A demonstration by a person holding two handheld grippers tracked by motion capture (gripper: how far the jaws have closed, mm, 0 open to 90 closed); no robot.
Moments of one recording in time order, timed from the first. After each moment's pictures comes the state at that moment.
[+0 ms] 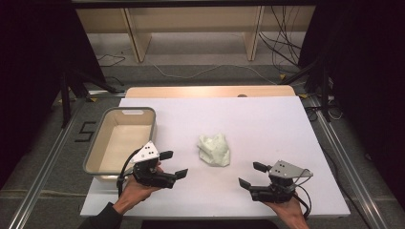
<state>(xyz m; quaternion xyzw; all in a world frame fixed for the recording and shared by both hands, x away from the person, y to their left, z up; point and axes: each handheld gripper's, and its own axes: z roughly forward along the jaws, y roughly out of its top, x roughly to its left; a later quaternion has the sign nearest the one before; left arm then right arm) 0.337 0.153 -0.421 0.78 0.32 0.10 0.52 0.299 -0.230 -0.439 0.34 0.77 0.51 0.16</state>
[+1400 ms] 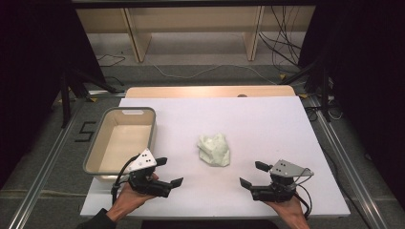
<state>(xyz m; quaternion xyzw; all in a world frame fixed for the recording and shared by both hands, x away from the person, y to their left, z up) 0.321 0.161 -0.429 0.80 0.32 0.10 0.50 0.301 -0.232 -0.440 0.35 0.77 0.50 0.16</state>
